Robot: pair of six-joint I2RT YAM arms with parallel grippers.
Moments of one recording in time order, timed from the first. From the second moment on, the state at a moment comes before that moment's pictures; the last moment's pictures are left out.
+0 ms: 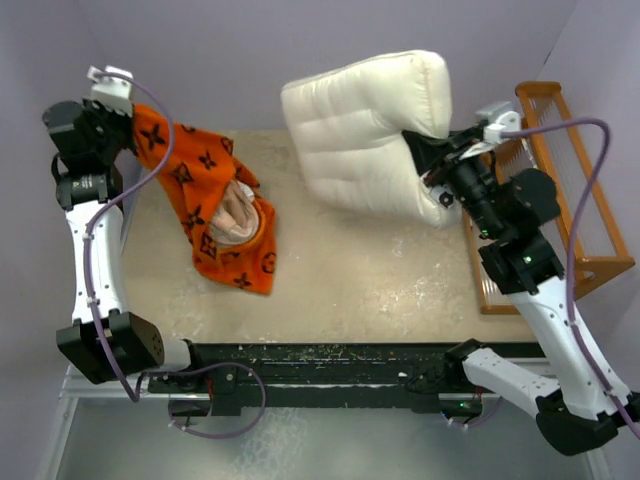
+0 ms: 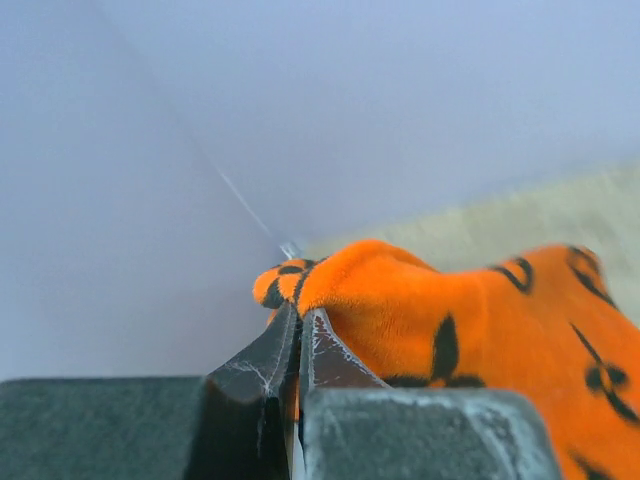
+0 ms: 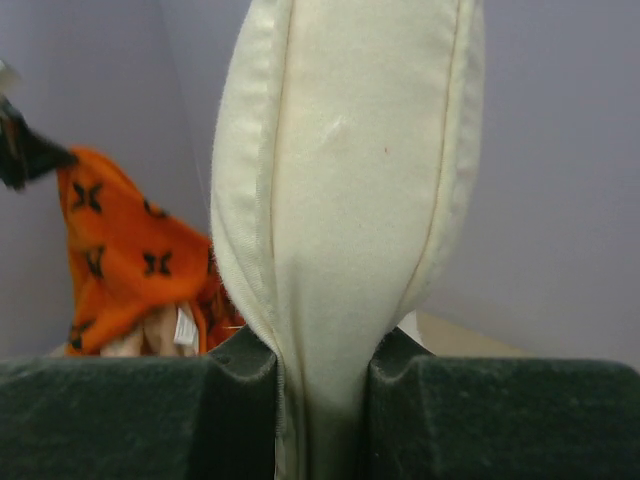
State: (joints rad) left arm 0.30 1.36 1.44 -0.24 0.32 0.37; right arm 0.46 0.93 1.33 -0.03 -0.07 0.05
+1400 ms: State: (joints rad) left arm 0.23 1.22 1.07 -0.49 0.65 0.47; right arm 0.46 1.25 1.10 -0.21 0.36 0.27
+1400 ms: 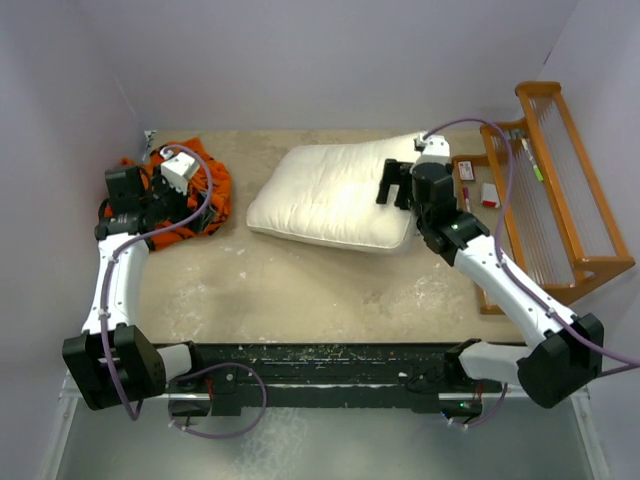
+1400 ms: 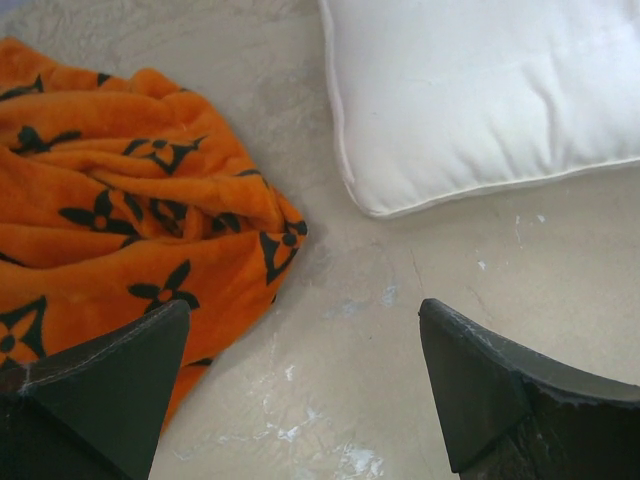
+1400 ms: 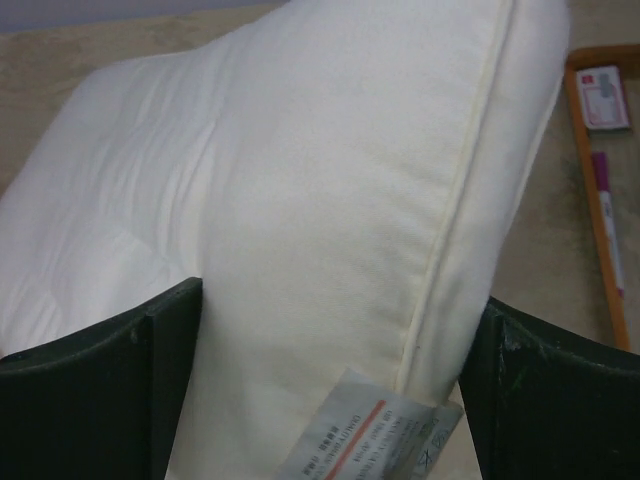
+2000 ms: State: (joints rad) left arm 0.23 1.21 0.83 -0.20 0.56 0.24; right arm 0.46 1.00 0.74 -0.40 0.73 0.44
